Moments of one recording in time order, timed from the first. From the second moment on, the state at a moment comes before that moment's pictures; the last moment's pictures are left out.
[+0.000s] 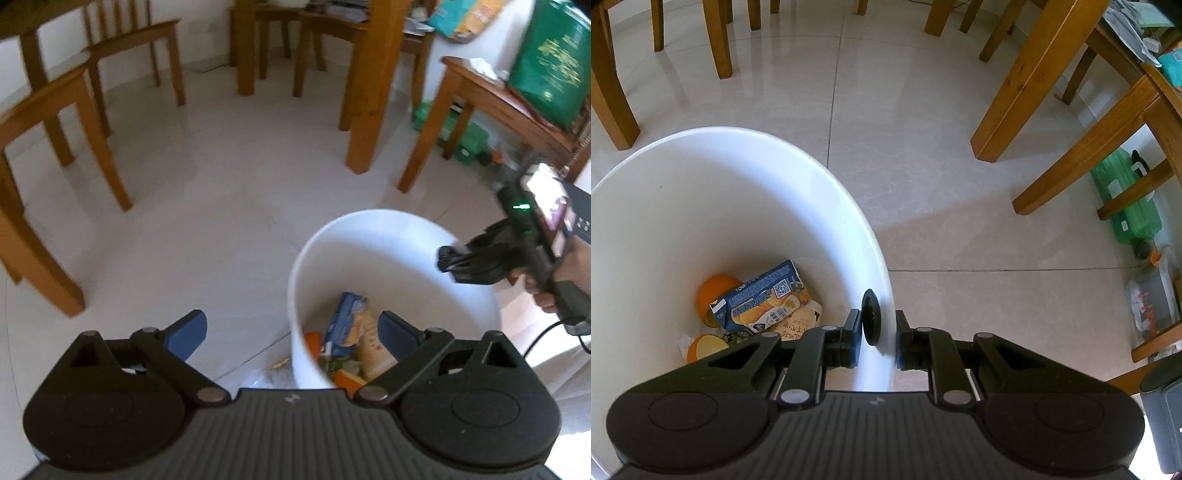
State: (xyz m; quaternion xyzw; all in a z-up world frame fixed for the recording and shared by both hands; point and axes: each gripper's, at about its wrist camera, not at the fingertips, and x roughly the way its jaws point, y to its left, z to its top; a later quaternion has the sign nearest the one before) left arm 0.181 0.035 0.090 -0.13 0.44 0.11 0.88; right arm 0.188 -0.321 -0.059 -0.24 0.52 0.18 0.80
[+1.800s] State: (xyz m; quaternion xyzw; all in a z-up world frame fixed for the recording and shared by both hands) left arm 0.099 0.140 -0.200 -0.26 0.57 0.14 0.77; right arm 0.189 -0.319 -0.058 -0.25 0.52 0.18 0.80
